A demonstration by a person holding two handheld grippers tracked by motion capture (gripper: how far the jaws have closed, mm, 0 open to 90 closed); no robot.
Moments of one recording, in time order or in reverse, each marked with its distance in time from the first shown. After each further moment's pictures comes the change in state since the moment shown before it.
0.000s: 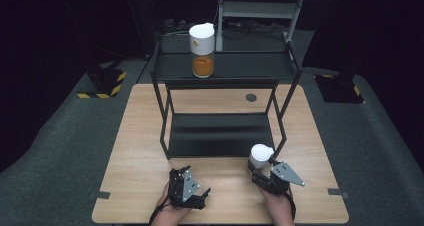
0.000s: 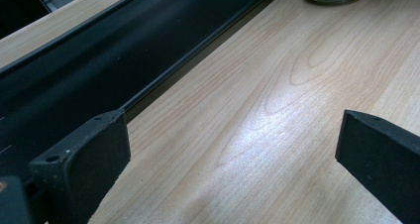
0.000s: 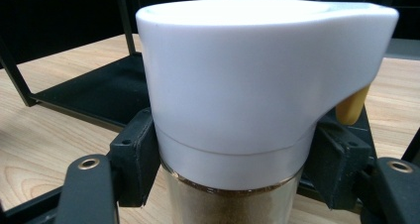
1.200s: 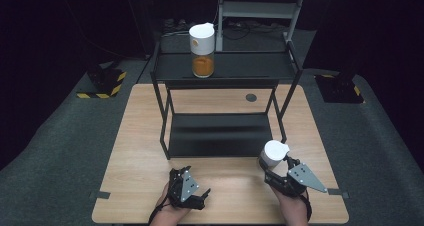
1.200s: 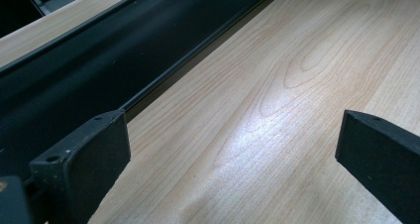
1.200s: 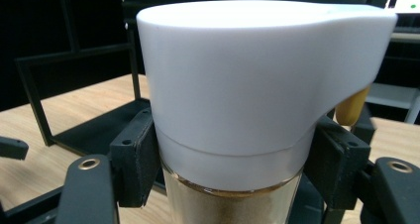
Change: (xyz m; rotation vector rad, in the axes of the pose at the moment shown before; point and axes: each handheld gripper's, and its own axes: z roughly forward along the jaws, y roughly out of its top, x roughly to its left) left arm 0.005 -0.003 -0.001 -0.016 -0.023 -0.007; right arm -0.012 0.027 -0.043 -0.140 0.006 -0.049
